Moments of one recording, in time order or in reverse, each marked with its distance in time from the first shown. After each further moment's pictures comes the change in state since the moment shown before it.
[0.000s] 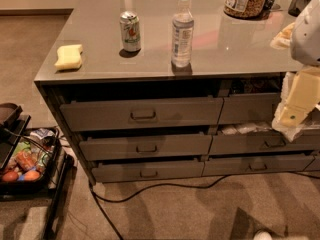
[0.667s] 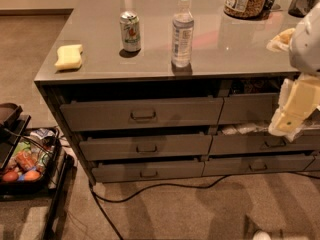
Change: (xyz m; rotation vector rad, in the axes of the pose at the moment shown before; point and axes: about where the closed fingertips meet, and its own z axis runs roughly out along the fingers) arm -0.002 0.000 0.009 0.034 -0.059 -0.034
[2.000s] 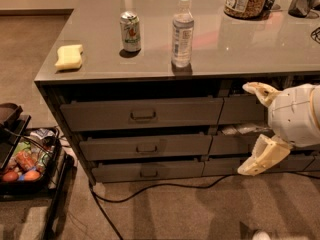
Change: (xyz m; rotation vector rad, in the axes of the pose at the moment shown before) arm -0.007 0.048 0.085 0.087 -0.376 -0.055
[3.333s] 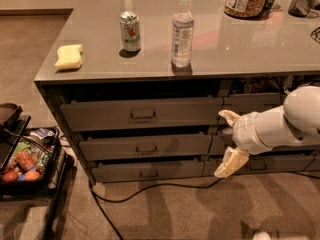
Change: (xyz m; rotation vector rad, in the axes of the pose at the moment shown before) arm 0.084 -0.003 0.145 -0.096 0.026 0.060
